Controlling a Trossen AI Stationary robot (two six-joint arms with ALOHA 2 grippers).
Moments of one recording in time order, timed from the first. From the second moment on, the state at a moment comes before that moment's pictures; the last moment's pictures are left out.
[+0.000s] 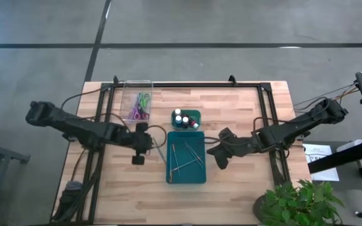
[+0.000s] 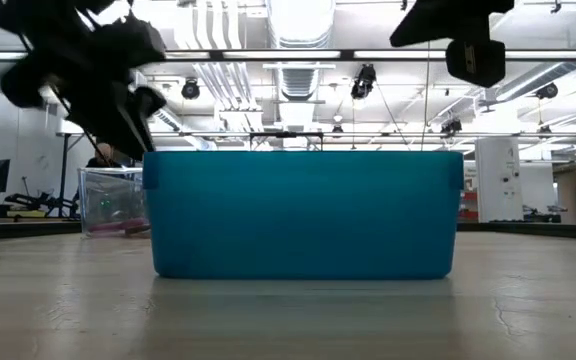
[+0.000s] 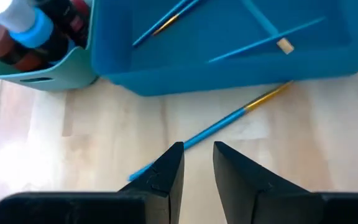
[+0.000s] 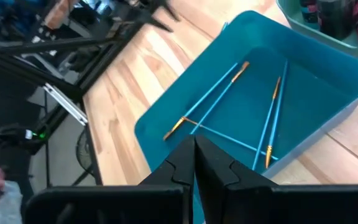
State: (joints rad) left arm -0.21 1.18 0.65 -0.42 -0.19 -0.04; right arm 0.37 1.23 0.86 -0.23 0.32 1.06
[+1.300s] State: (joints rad) left arm -0.09 1.47 0.62 -0.13 0.14 0.23; right arm 0.38 1.19 0.86 -0.24 0.34 1.14
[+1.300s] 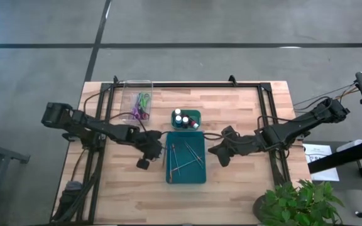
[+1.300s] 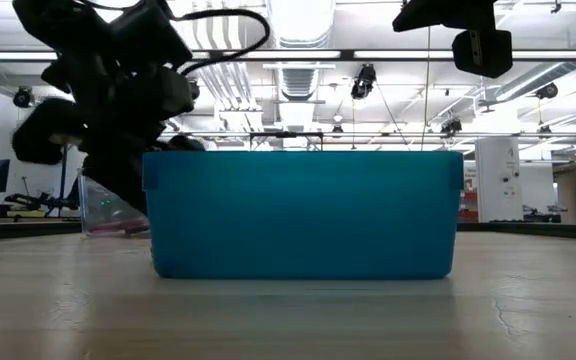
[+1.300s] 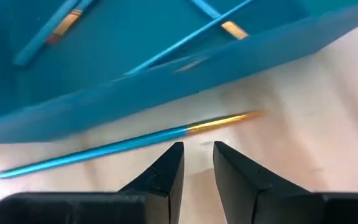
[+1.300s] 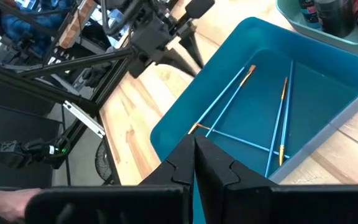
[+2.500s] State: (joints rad) left arm -0.58 1.64 0.65 -0.03 -0.51 -1.13; right arm 0.41 1.19 0.86 -0.23 0.33 1.04
